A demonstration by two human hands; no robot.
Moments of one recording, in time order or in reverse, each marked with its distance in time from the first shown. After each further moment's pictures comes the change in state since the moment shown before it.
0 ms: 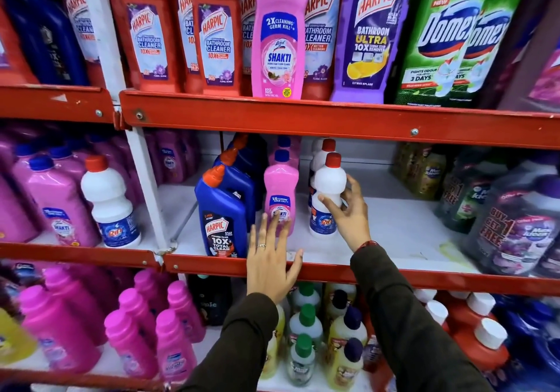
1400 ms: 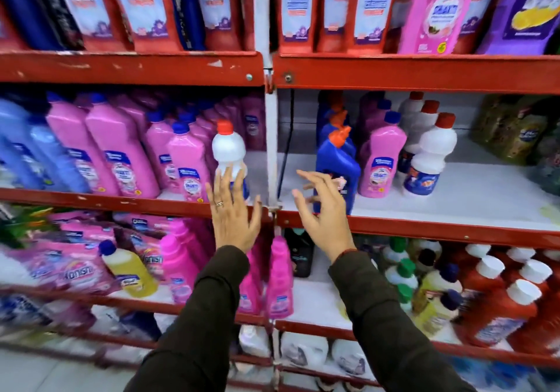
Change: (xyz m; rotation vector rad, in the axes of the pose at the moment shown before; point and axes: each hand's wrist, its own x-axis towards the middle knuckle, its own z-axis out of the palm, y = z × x) left_hand -0.048 -0.255 -0.138 -0.079 0.339 -0.125; right_hand -0.152 -0.062 0.243 -0.212 -0.111 -0.479
